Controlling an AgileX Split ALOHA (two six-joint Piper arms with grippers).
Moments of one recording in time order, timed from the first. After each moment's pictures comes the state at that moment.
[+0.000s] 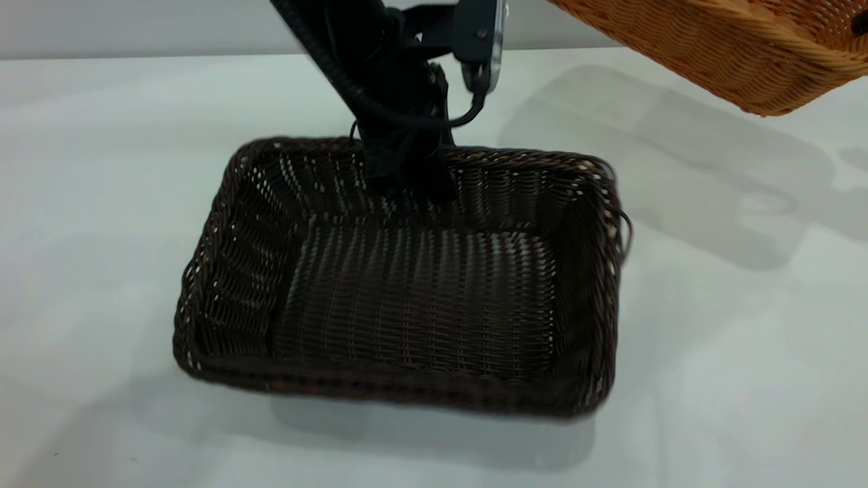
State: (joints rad) left arm -0.53 2.31 -1.53 -0.56 0.49 1.54; right arm -0.43 2.13 -1.35 1.04 1.04 -0.52
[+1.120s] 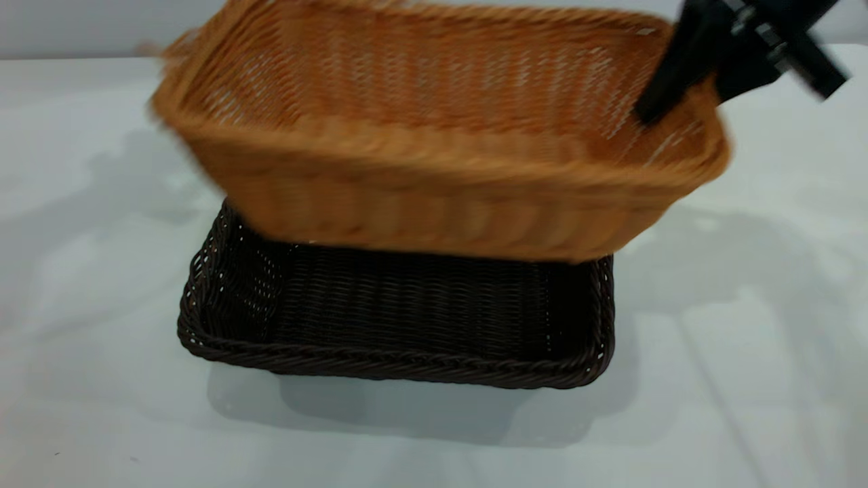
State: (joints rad) left arm 0.08 1.91 -1.53 -0.70 0.71 1.05; right arm 0.12 2.02 -1.24 0.82 1.10 -0.31
